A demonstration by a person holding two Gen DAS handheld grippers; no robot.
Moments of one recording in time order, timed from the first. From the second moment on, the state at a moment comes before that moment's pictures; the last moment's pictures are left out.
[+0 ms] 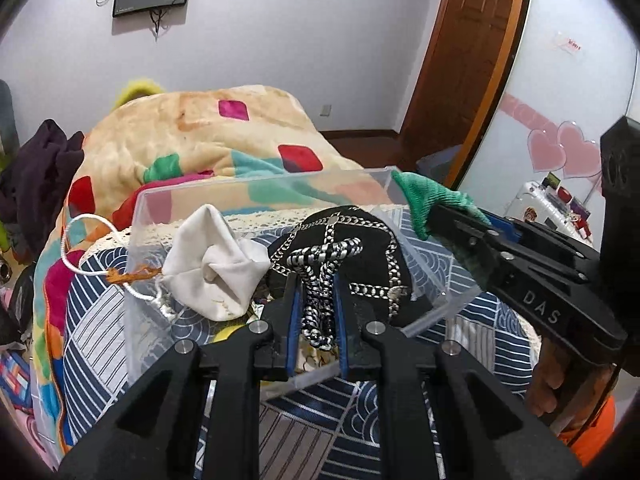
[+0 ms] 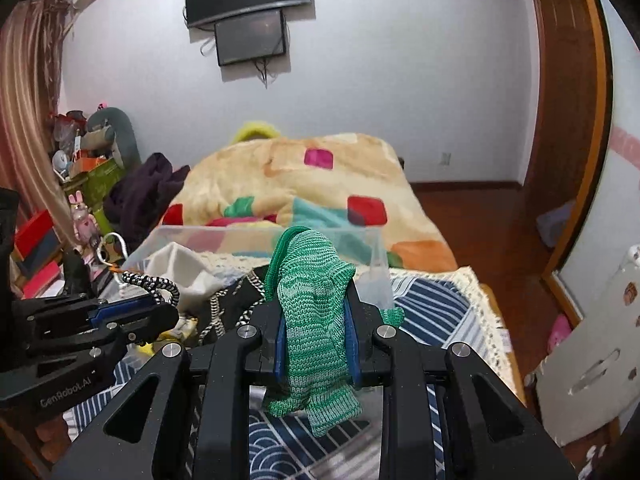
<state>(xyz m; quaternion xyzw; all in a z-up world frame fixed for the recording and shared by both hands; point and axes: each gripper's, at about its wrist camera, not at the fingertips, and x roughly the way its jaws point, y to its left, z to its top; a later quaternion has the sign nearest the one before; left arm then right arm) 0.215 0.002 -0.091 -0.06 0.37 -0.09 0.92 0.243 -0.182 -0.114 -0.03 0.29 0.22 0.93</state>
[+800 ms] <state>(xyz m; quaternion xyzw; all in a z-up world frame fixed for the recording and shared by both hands) 0.157 0.015 -0.055 -0.07 0.29 -0.07 0.95 0.219 -0.196 -0.091 -0.04 0.26 0.25 0.93</state>
